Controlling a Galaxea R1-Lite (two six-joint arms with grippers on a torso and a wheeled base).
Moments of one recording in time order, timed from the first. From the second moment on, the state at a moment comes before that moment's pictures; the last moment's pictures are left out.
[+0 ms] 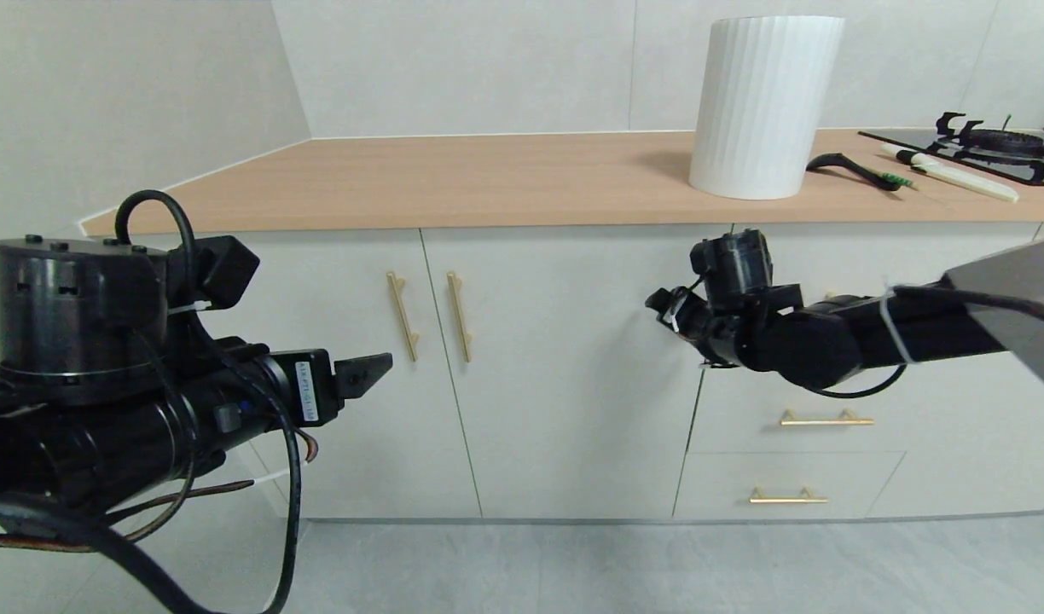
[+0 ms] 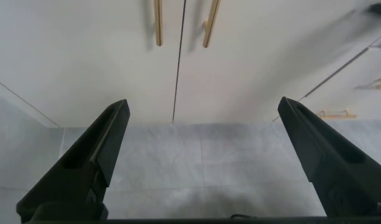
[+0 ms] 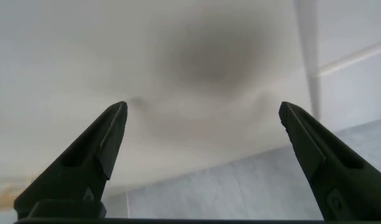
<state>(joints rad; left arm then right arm) -0.43 1.41 -0.76 -0.24 0.25 -0.26 0.48 2.12 -1.44 -0.25 -0.36 0.80</state>
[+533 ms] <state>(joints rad) -0.43 1.15 -0.54 -0.22 0.29 -0.24 0.46 1.36 -0.85 -0.24 -0.34 0.50</state>
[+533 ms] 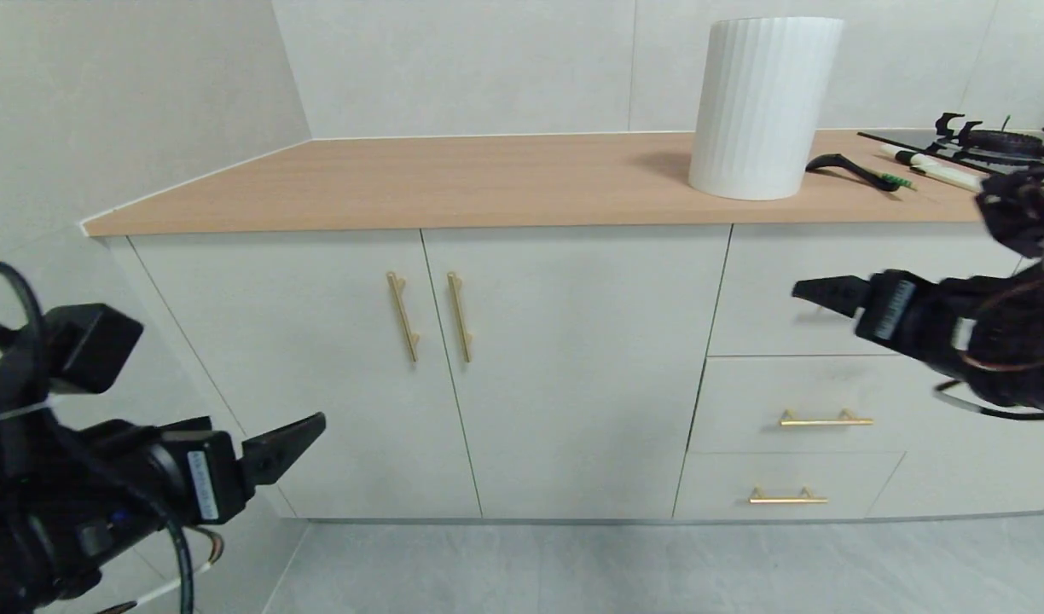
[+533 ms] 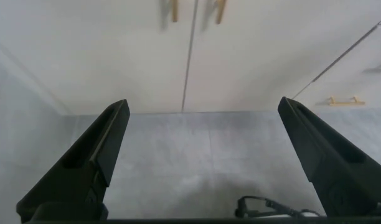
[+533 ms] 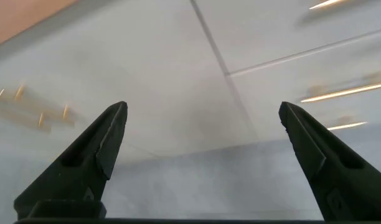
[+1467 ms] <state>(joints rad) -0.17 0.19 -0.09 0.05 0.28 -0.04 -0.01 0.12 -0.14 -0.14 -0.14 0.02</state>
